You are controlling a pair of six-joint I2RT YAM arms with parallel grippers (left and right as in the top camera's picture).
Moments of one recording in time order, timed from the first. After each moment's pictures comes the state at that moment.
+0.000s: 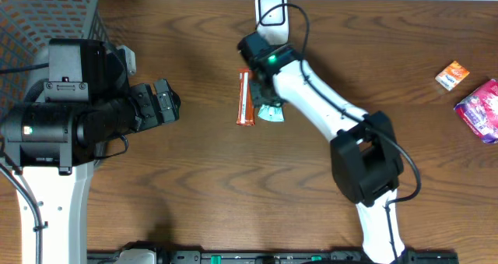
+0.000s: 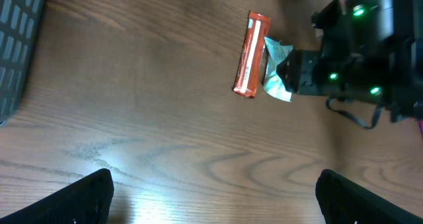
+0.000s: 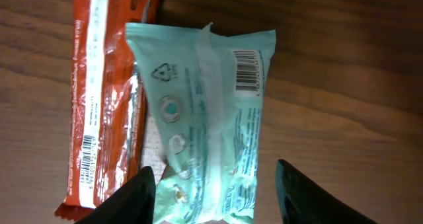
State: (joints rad) left arm -0.04 1.29 1.68 -1.44 0.23 -0.33; right arm 0.60 2.20 1.84 -1.00 0.18 0.43
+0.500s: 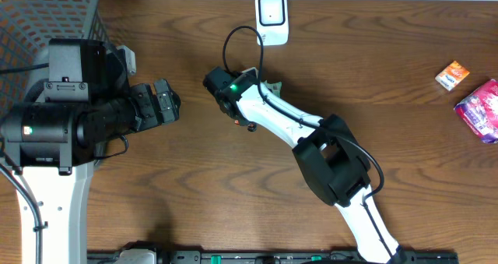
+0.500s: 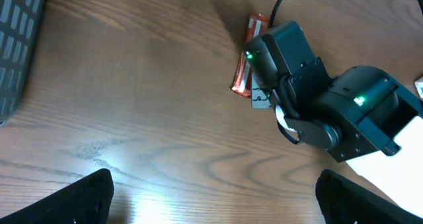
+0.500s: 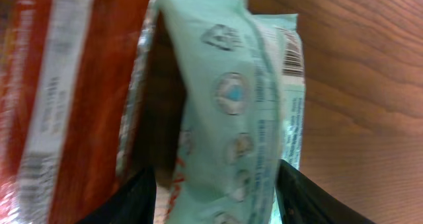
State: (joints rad) left arm -0.04 1.29 1.68 -1.44 0.23 -0.33; right arm 0.75 2.34 1.84 -1.01 0.54 0.50
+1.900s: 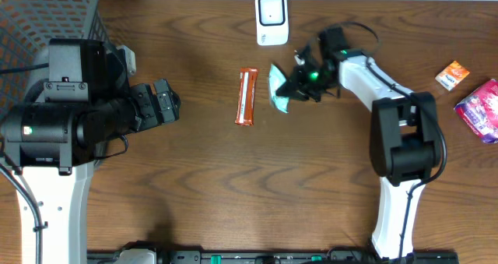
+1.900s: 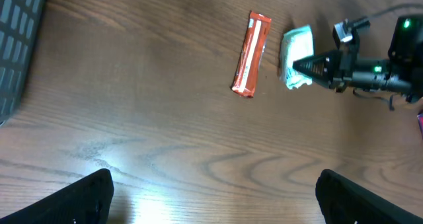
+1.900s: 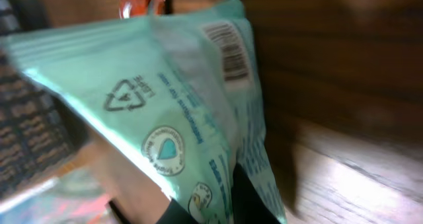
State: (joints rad) left arm -0.04 1.29 1.68 -1.44 0.23 -0.33; right arm 0.18 2.23 1.54 -0.62 -0.80 0.40
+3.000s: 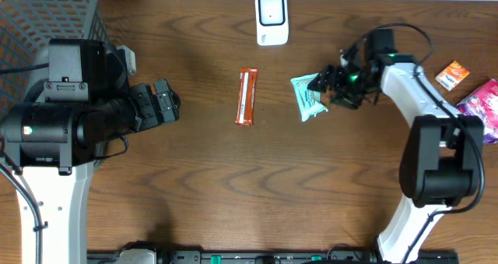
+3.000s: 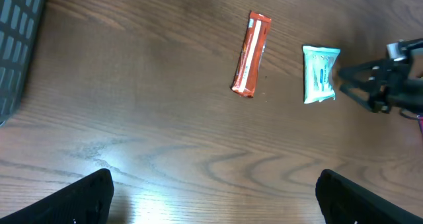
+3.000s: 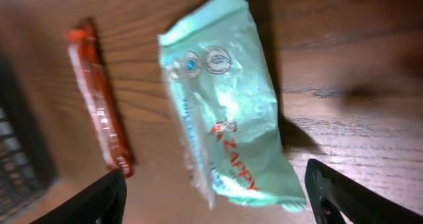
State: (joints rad) left arm -0.04 1.29 1.68 -1.44 0.23 -0.33; right arm 0.04 2.03 1.43 -0.73 -0.55 0.36
